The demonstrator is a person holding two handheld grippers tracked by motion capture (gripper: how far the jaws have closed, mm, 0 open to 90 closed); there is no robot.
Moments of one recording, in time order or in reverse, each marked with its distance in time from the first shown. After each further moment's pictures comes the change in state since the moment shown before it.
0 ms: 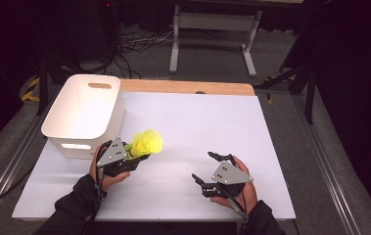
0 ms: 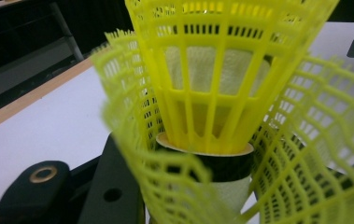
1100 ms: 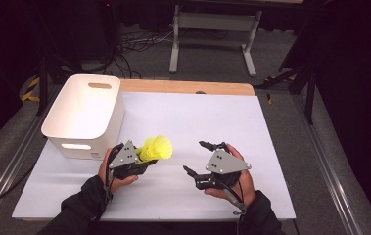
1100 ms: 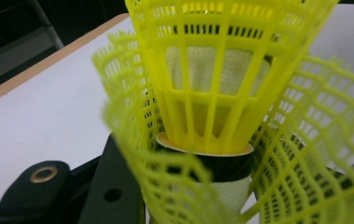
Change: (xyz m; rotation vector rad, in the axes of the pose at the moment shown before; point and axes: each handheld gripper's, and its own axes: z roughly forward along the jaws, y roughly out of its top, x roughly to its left) left arm -0.012 -0.003 0.021 0.050 -0.053 0.020; right arm -0.007 0.054 -0.002 -0.043 0.066 -0.024
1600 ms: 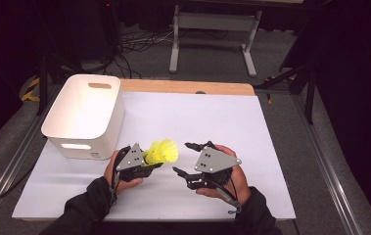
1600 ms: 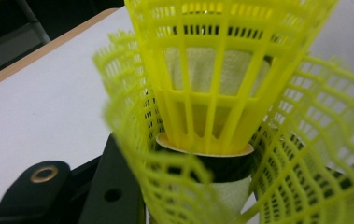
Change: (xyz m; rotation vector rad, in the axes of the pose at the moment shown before) left arm -0.009 -0.001 0.014 0.018 -0.032 0.003; right arm 0.008 0.031 0.006 -0.002 0.102 -0.054
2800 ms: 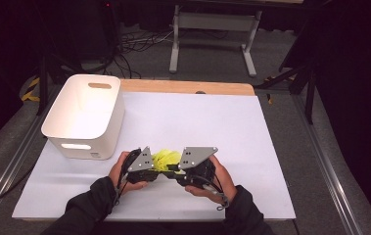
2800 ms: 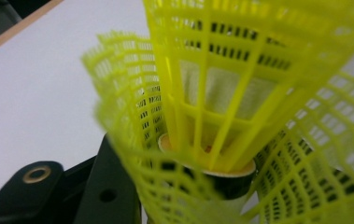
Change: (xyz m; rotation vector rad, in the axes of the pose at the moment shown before) left arm -0.007 0.001 0.019 0.107 -0.052 0.069; right arm 0.007 -0.004 0.041 0.133 0.290 0.106
